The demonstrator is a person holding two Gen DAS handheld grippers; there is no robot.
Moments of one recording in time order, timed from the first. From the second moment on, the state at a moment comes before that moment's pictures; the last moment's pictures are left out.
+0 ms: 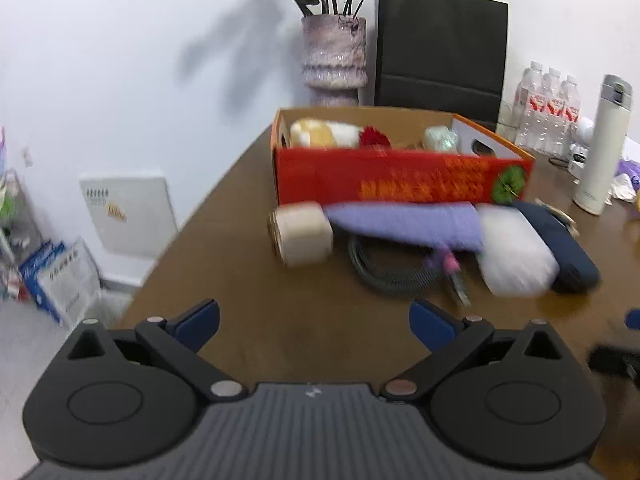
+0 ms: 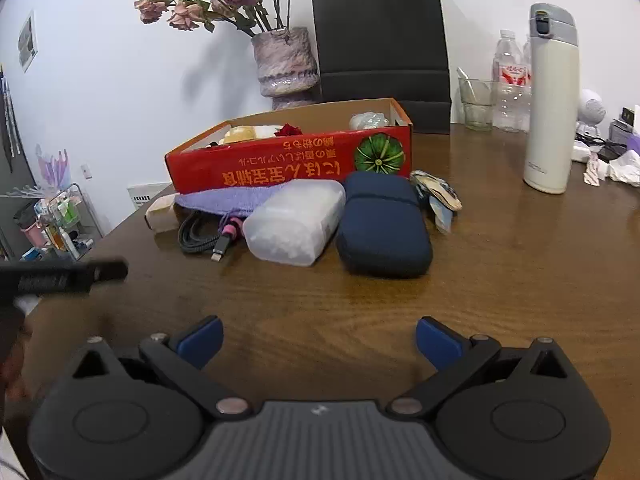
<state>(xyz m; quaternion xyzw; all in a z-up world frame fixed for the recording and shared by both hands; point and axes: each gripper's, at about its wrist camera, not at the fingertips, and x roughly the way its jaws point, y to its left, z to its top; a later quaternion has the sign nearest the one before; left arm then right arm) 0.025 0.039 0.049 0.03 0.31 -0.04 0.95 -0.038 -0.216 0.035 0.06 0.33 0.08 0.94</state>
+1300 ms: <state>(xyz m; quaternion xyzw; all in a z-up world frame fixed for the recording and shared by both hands) -0.031 0.029 0.038 0.01 0.32 -0.08 0.94 0.019 -0.189 0.039 -0.01 0.31 0.10 0.95</state>
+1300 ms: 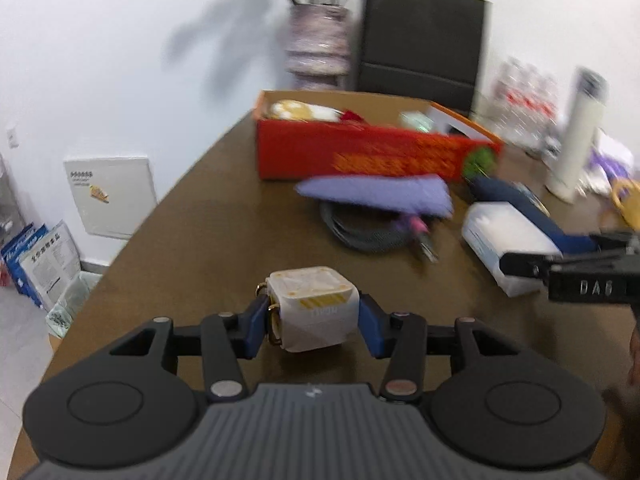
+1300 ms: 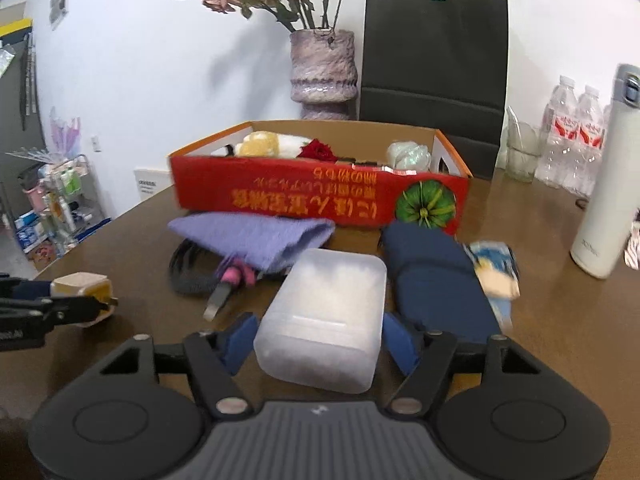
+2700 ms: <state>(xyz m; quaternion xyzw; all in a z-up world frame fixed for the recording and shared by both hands) -0.044 0.014 0.081 -0.07 0.28 -0.13 0.95 -0.052 -0.218 0.061 0.03 0.27 0.12 0.96</state>
